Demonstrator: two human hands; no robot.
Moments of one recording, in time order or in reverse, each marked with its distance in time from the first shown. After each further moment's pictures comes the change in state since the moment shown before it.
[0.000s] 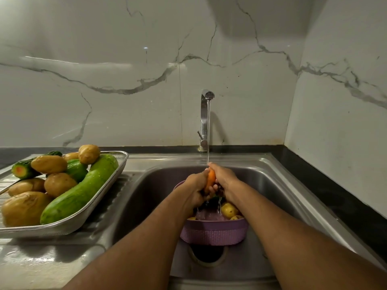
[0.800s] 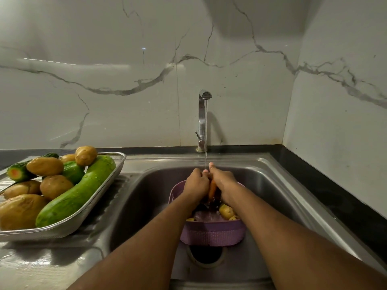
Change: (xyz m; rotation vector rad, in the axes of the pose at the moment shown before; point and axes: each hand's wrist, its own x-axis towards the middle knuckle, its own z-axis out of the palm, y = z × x) left_hand 0.017 -0.016 -0.002 0.593 0.187 0.470; right_hand 0.002 0.006 0.004 -0.046 0.075 0.009
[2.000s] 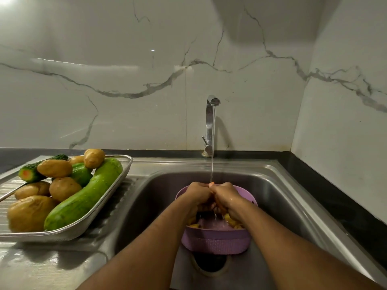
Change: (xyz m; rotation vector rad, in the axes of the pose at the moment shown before) left_hand -0.001 -0.002 -0.013 -0.176 -0.163 -0.283; right_hand 0.005 0.014 0.002 -0.248 -0.081 -0.034
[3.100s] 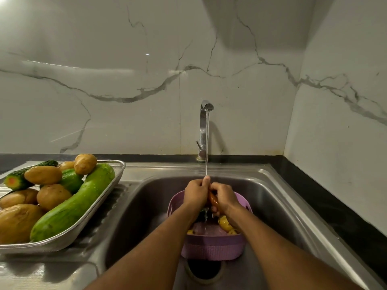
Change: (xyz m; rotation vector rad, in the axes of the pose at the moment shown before) left_hand 0.015 -0.003 0.016 0.007 0.160 0.316; right_hand -0.005 0.008 -0.012 0.219 -0.014 -0.140
